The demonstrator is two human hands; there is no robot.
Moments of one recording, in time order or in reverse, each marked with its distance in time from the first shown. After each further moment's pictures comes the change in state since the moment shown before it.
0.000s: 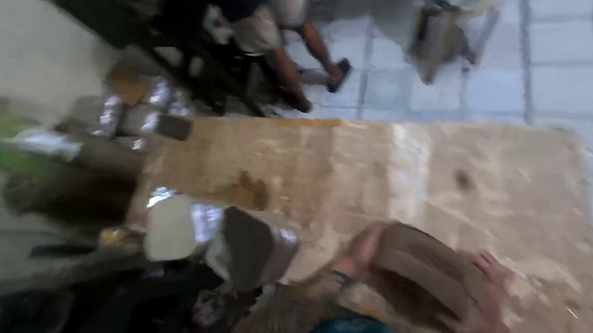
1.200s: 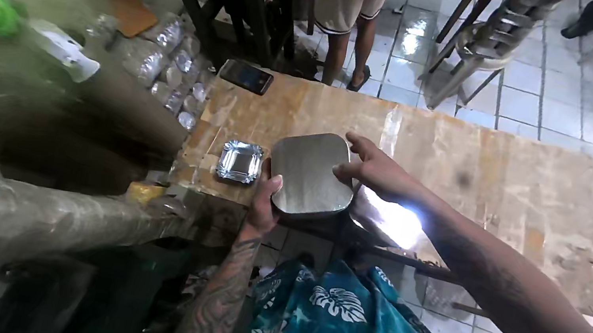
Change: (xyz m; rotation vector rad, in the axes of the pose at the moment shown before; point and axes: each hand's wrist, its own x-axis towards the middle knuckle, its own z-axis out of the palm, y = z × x) left_hand -0.183 0.002 -0.453 -0.286 0.127 0.776; right_hand 0.266 -0.361 0.266 0.578 -0.717 0.747
